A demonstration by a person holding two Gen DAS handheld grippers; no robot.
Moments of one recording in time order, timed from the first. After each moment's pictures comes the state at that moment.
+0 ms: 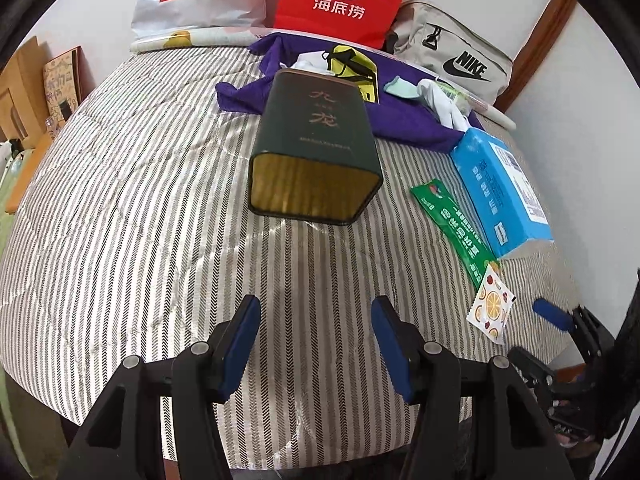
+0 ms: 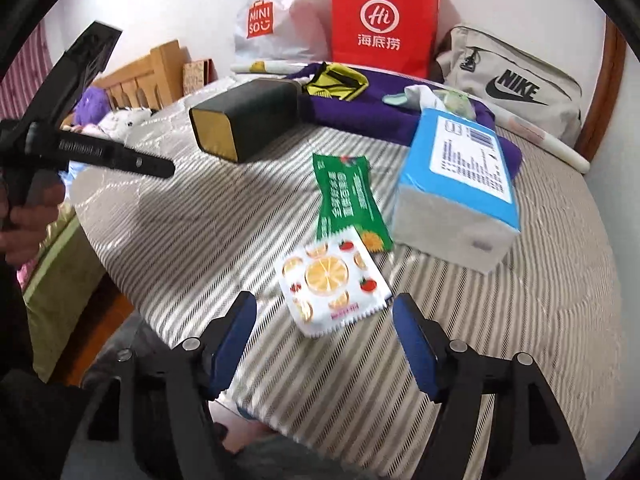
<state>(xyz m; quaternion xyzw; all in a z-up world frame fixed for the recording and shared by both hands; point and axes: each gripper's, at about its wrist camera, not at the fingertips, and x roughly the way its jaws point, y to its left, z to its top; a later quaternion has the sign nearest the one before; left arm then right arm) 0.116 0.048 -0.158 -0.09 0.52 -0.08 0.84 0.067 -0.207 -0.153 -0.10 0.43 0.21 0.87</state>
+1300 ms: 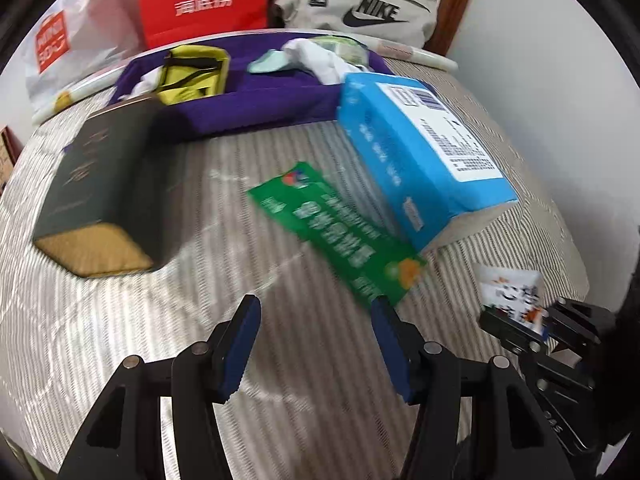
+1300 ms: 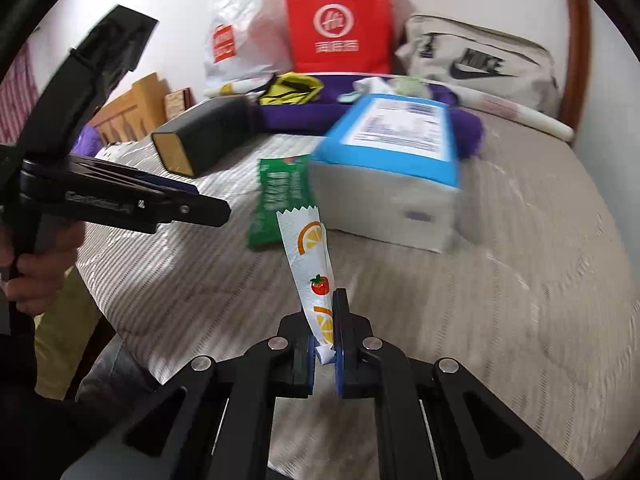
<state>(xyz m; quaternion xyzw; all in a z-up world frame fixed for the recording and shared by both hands) 0.146 -0.098 -0.167 0.02 0.52 -0.16 0.84 0.073 -0.272 -0.169 -0.04 0.41 0.19 0.89</state>
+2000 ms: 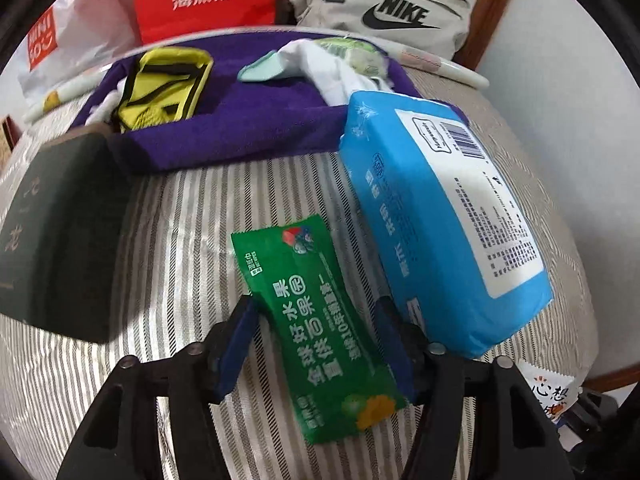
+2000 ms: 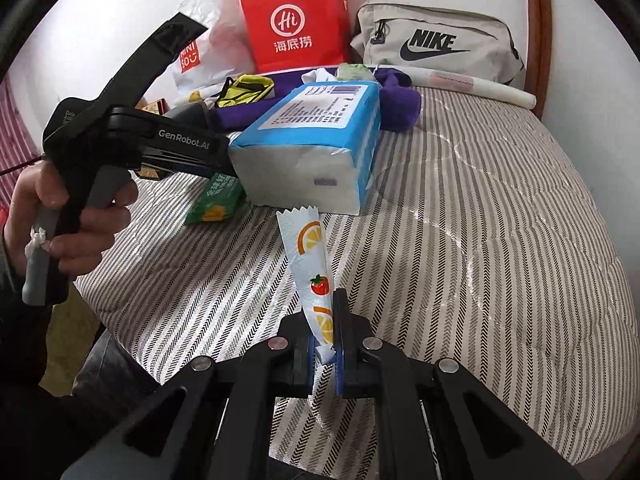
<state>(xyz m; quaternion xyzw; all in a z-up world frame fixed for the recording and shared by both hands) 0.198 -0.126 -0.180 -0.01 0.53 -0.12 0.84 0.070 -0.313 -0.175 -0.01 0.43 0.17 0.89</state>
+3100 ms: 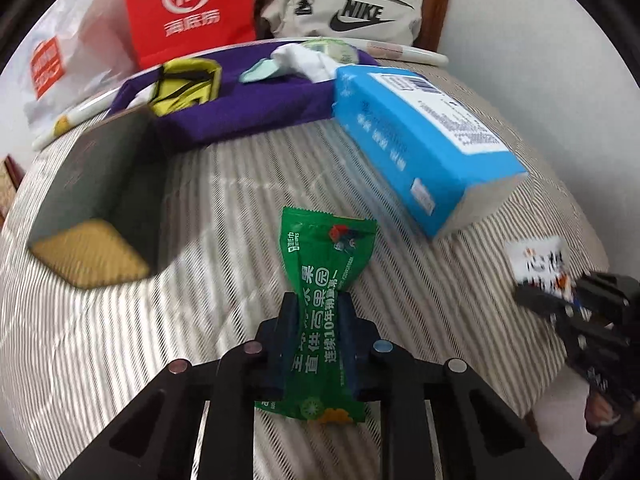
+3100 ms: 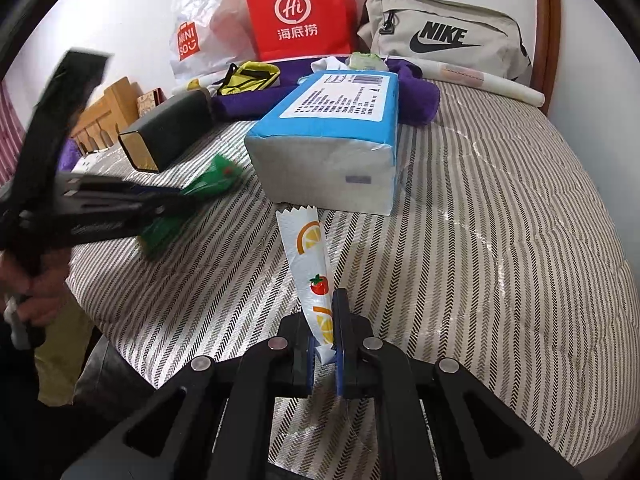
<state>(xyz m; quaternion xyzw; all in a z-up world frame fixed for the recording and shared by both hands) 0.128 -0.083 -0.179 0.05 0.49 -0.15 0.86 0.075 -0.290 -0.180 -0.02 0.44 0.16 0.88</state>
